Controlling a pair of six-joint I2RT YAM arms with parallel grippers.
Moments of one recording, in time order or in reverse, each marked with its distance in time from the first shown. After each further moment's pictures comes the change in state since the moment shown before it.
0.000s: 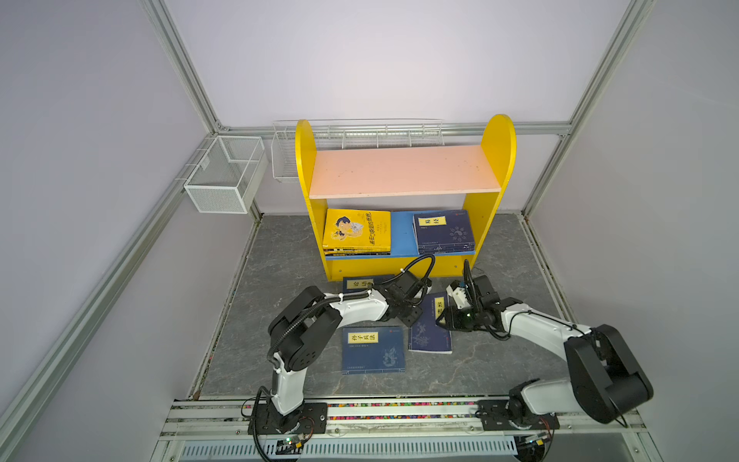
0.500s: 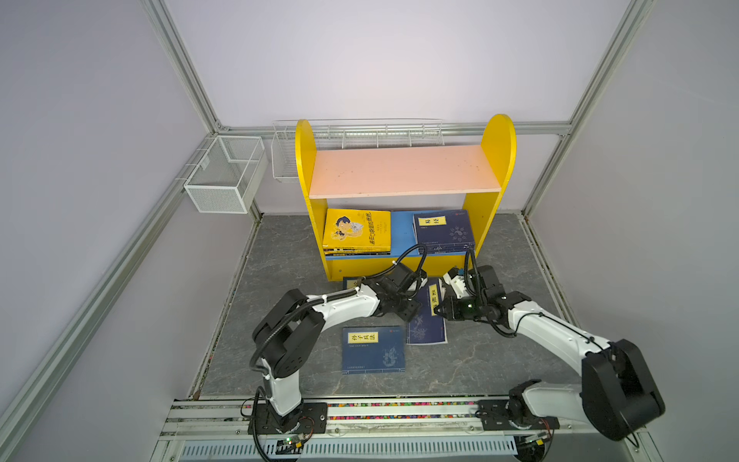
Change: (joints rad) left arm 0.067 -0.163 0.005 -0.098 0.084 -0.056; right arm 0.007 -0.115 0.142 -0.109 -0.078 -0.064
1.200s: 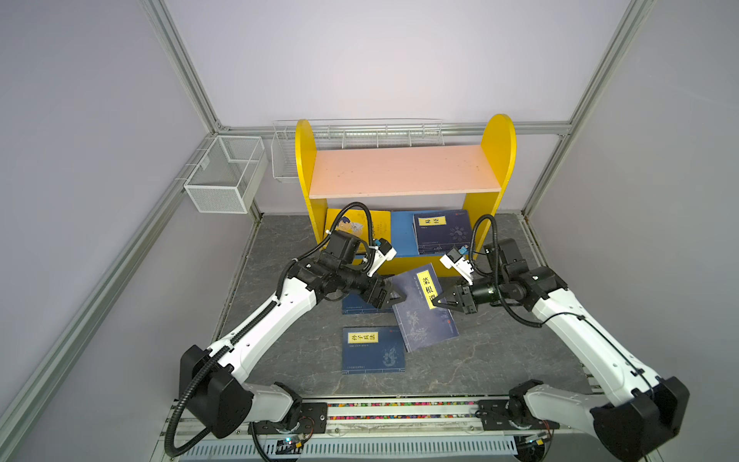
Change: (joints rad) left arm 0.248 -0.401 0.058 -0.360 0.589 0.060; right arm 0.000 -0.088 0.364 -0.463 -0.421 -0.386
